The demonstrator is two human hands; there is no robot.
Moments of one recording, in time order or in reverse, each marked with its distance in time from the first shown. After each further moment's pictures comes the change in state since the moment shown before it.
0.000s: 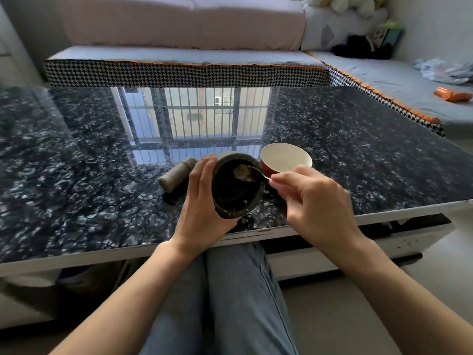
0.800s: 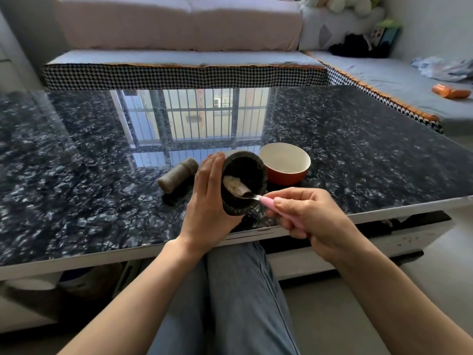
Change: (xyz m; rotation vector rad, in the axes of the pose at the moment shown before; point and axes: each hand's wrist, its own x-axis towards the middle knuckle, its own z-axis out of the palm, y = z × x) left_hand 0.003 0.005 0.009 0.055 0.006 -0.005; right_hand -0.006 -0.009 -0.004 1.078 -0.323 0.751
